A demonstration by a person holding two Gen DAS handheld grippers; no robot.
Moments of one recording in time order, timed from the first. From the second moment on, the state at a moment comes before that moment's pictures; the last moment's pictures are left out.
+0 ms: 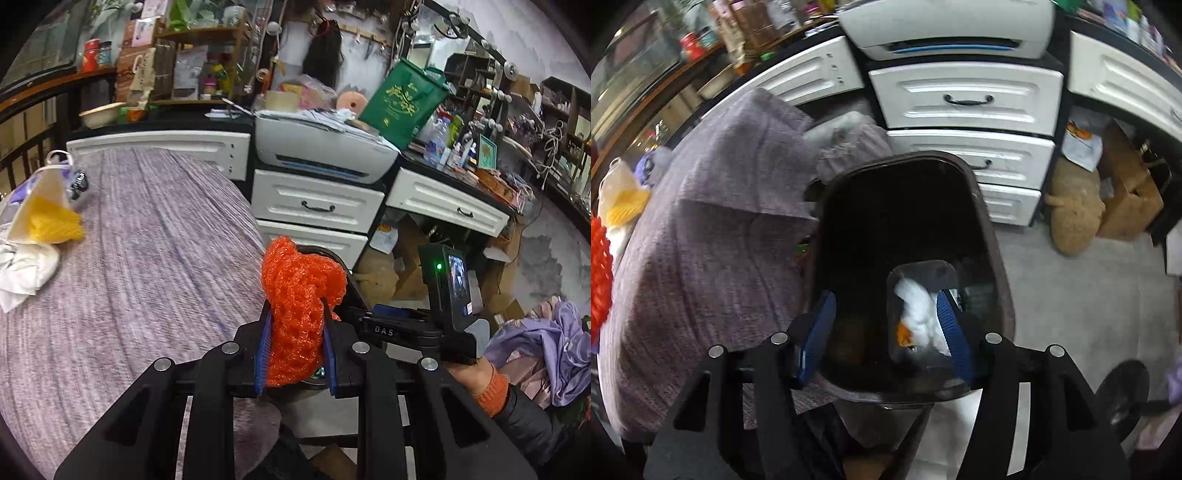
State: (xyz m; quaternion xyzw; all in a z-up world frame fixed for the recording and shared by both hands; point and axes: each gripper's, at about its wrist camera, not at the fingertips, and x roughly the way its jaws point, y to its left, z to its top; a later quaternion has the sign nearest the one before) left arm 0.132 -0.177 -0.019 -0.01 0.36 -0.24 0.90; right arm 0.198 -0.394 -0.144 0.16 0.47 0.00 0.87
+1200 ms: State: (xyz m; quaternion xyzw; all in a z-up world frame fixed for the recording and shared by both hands) left arm 0.181 -0.293 -0.113 0.08 0.47 -0.27 0.84; right arm 0.110 -0.452 -0.075 0.16 0.36 -0.11 0.91
